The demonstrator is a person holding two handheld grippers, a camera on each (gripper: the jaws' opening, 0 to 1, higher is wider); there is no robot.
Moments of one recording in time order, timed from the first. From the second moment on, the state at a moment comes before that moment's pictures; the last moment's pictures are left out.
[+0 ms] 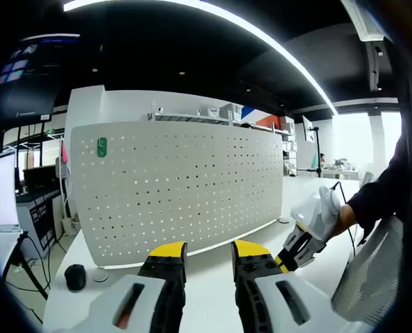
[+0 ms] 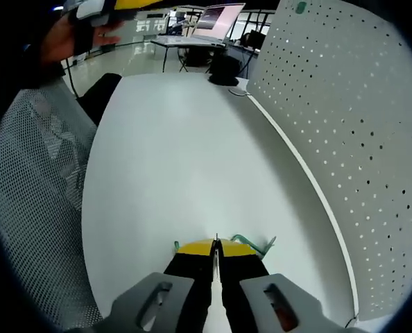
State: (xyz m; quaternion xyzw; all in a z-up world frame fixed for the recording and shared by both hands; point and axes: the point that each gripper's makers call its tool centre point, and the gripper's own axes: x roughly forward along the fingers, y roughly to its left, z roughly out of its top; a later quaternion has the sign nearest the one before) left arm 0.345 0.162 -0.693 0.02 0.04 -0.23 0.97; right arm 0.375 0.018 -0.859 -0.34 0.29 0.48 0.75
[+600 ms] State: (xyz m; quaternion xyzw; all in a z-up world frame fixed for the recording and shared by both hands) left arm 0.341 0.155 -0.691 0.02 0.03 -0.25 0.97; right arm 0.386 0.054 -0.774 -0.21 0.22 0.46 0.83
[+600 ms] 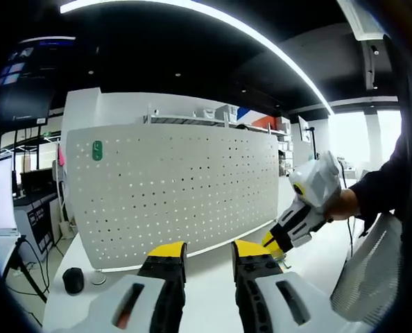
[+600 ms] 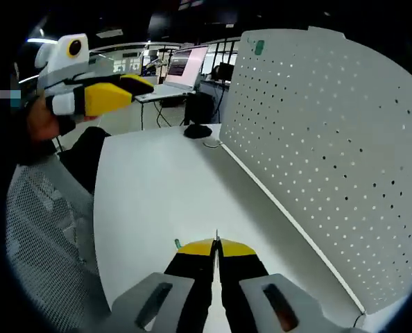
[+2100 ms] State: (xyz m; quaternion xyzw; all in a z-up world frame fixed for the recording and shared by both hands) left arm 0.333 0.142 -0.673 0.06 -0.02 -0.27 0.96; right arm 0.337 0.138 -0.661 -0.08 0.14 0.52 0.84
